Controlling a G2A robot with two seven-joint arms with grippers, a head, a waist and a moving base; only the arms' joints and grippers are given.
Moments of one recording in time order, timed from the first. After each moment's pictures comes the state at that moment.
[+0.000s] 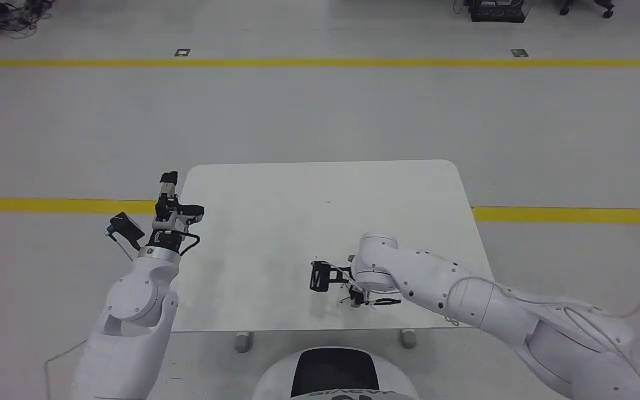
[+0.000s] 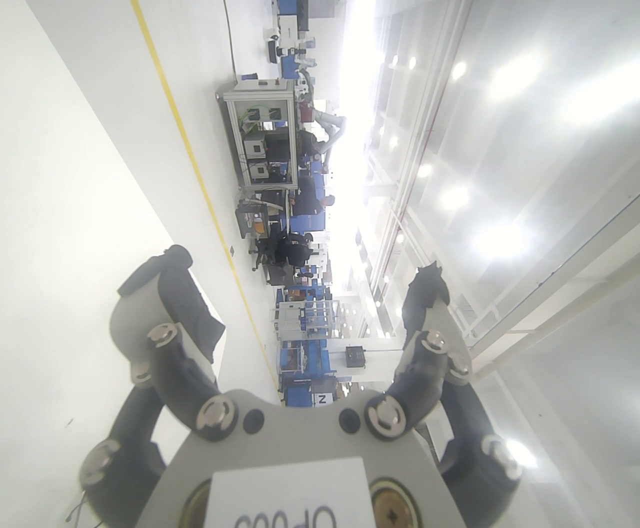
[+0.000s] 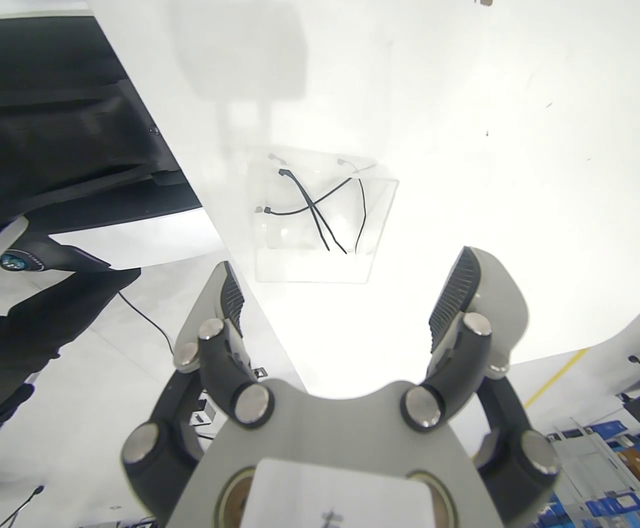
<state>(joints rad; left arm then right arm) 1.73 -1.15 -1.60 -1.80 -0.42 0.00 0.00 -0.77 -1.18 0.20 -1.43 -0.93 -0.34 1.20</state>
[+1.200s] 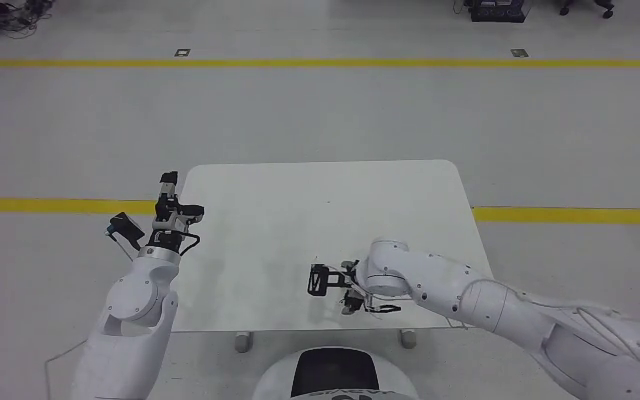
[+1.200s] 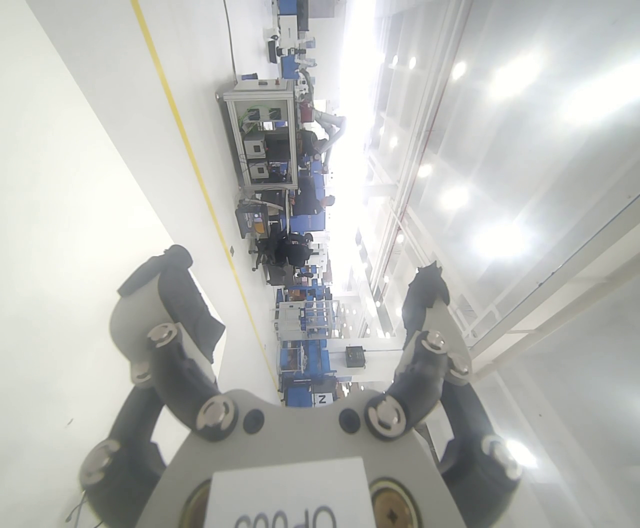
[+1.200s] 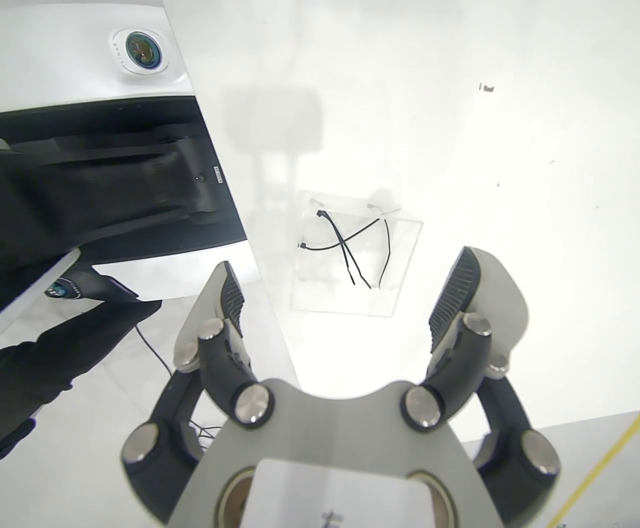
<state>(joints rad) 1.73 -1.15 -1.60 -1.80 -0.42 0.00 0.00 -0.76 -1.10 0.17 -1.50 -0.83 -0.34 1.03</state>
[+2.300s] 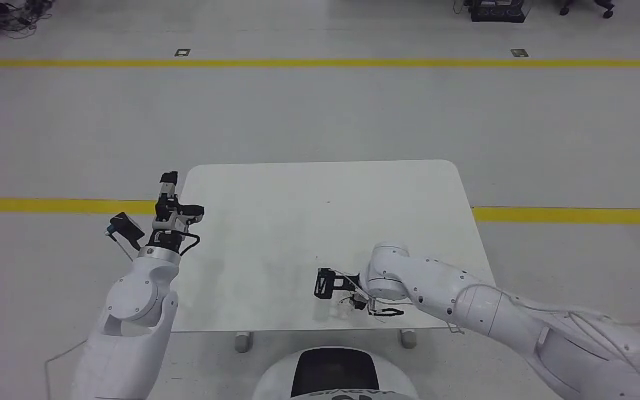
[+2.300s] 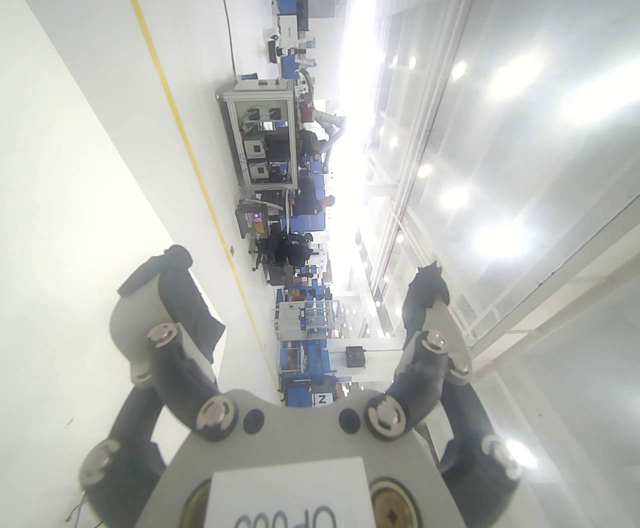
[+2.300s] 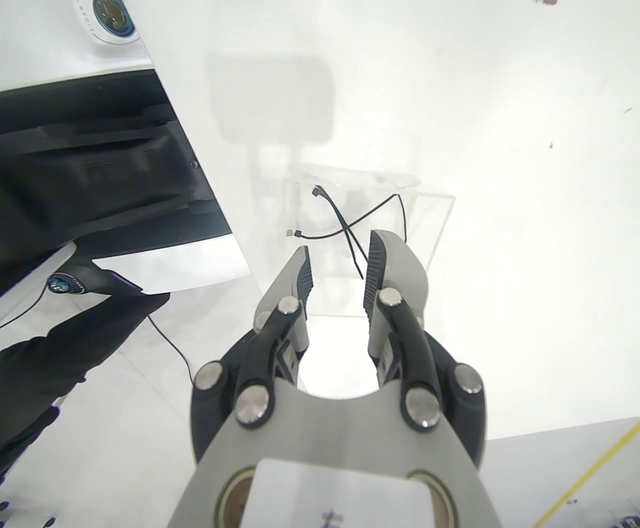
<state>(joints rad) 1.73 -1.15 -1.60 -1.80 -0.42 0.00 0.00 -0.81 -1.13 0.17 -1.40 -0.87 -0.34 1.02</state>
